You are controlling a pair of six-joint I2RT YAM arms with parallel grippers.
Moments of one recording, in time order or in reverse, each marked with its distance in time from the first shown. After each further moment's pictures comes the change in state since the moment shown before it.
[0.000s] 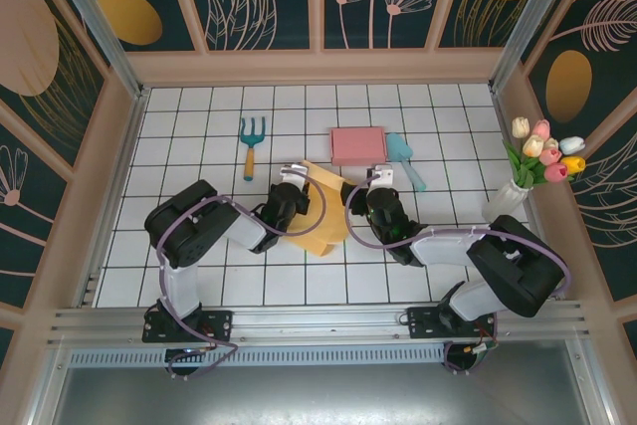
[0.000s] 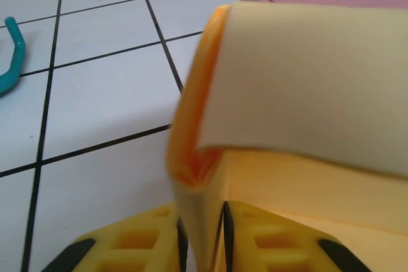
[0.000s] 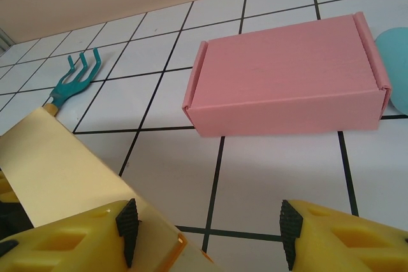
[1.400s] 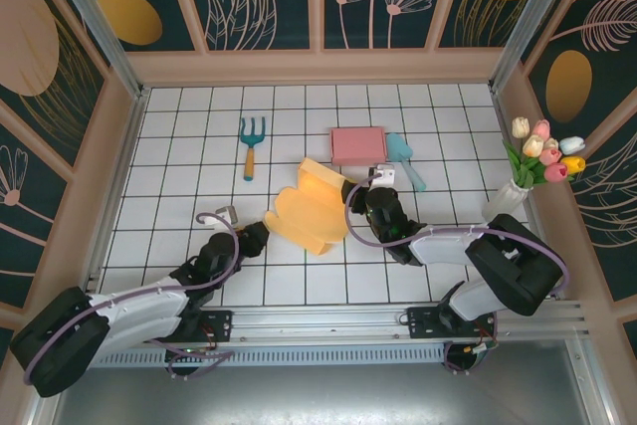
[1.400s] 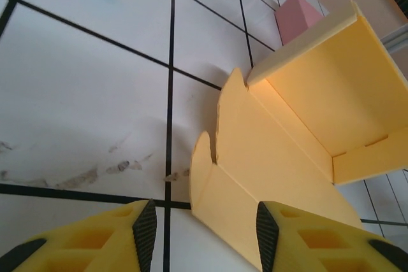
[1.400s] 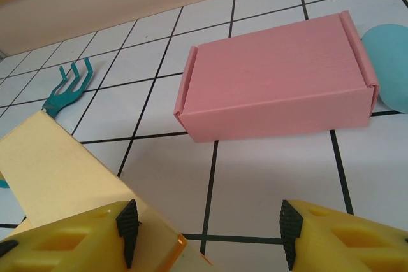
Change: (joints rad) left arm -0.005 -0.947 -0.618 -0.349 0.149 -0.767; right arm 0.001 0.009 0.010 -0.005 0.039 0.038
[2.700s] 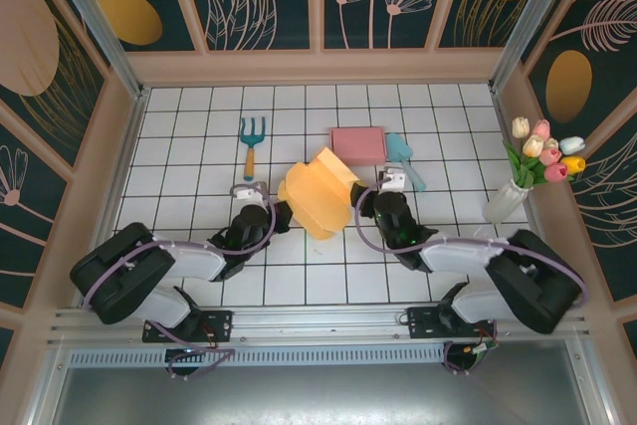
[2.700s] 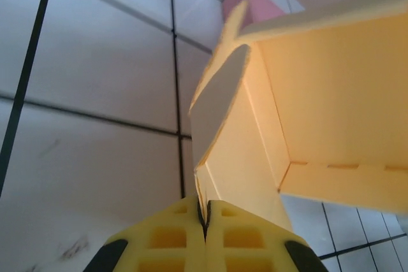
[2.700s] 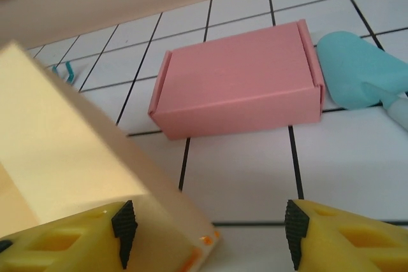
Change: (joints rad) left arm -0.017 0.461 0.314 0.192 0.060 0.041; right arm -0.003 -0.182 -0.066 -0.123 0.026 -0.008
